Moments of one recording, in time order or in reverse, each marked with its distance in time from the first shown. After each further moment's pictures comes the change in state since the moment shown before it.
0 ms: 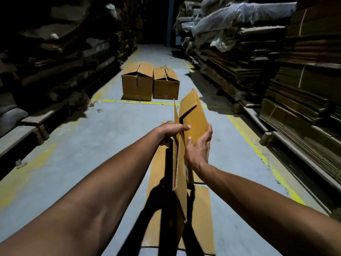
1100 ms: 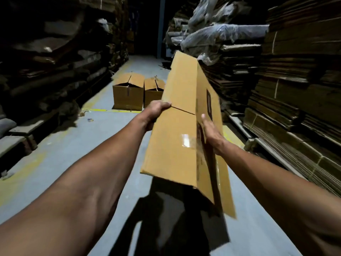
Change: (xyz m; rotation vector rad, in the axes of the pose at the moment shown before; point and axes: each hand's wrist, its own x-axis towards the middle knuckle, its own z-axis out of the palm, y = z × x) left_hand -0.050 0.070 -0.042 -0.425 0.031 0.347; right_hand 0.080 -0.040 -0.103 0.024 -0.317 0.319
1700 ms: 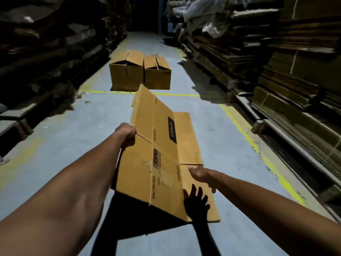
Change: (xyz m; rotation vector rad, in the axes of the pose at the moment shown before) left_hand 0.028 -0.166 -0.098 0.666 0.421 -0.411; right_hand -0.040 0.145 0.069 -0.549 -0.409 0.432
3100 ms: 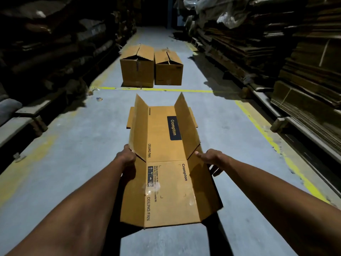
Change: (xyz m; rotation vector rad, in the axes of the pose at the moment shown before) left_hand 0.006 -0.112 0.017 0.176 -0.099 -0.100; right_hand 0.077 -0.048 -0.021 -0.024 0.025 -0.009
